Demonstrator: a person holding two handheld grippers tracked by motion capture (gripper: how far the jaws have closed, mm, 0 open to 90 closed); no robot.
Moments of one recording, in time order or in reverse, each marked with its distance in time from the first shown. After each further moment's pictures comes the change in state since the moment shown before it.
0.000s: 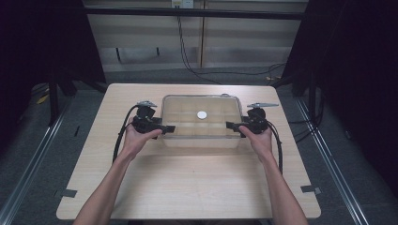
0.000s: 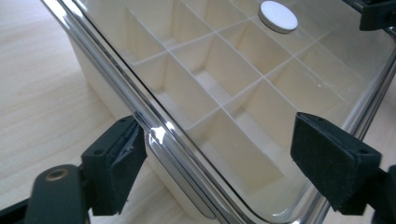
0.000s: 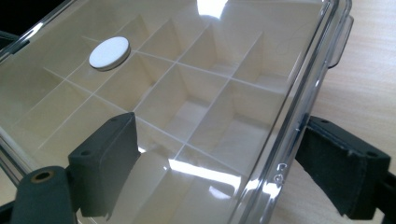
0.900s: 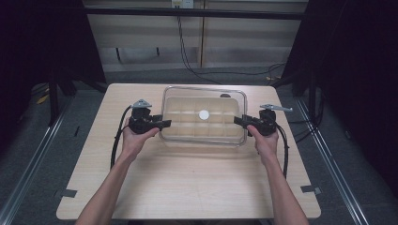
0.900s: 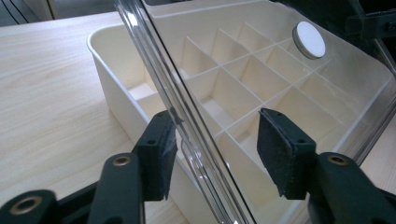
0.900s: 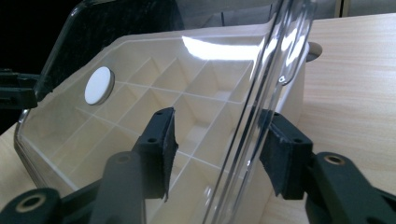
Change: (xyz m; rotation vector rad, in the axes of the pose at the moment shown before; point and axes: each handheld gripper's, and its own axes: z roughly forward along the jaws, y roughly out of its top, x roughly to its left) left arm -0.006 -0.003 -0.016 -0.128 0.044 0.026; right arm -0.012 -0.009 -0.025 -0.156 0.061 0.107
